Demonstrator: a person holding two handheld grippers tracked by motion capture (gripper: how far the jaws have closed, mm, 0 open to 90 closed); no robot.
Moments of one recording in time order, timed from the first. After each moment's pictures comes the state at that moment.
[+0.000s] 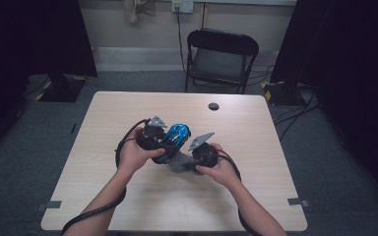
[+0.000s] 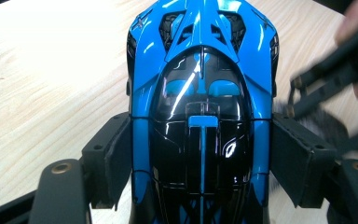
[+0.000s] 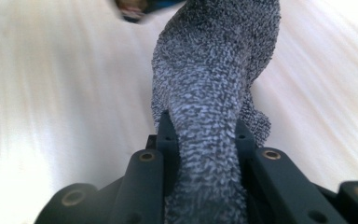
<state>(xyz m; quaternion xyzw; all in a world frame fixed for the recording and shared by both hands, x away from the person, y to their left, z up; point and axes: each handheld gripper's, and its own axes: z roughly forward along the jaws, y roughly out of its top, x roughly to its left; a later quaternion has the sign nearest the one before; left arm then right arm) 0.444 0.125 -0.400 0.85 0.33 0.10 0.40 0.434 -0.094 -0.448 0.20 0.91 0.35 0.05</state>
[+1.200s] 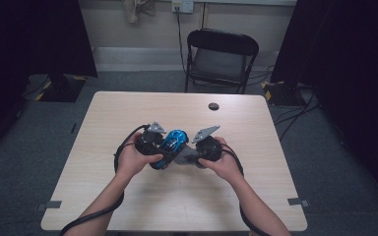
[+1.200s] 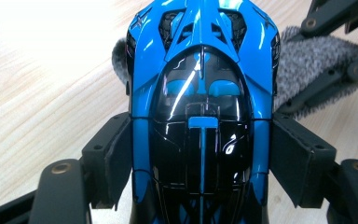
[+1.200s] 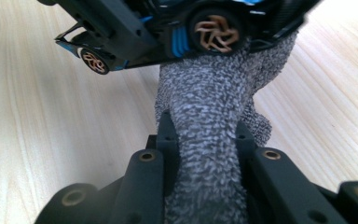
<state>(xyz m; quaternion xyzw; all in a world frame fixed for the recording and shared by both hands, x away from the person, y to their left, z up) 0.441 0.127 -0.415 0.86 0.33 0.09 0.38 0.440 -0.098 -0.429 0.22 0.90 0.36 0.07</state>
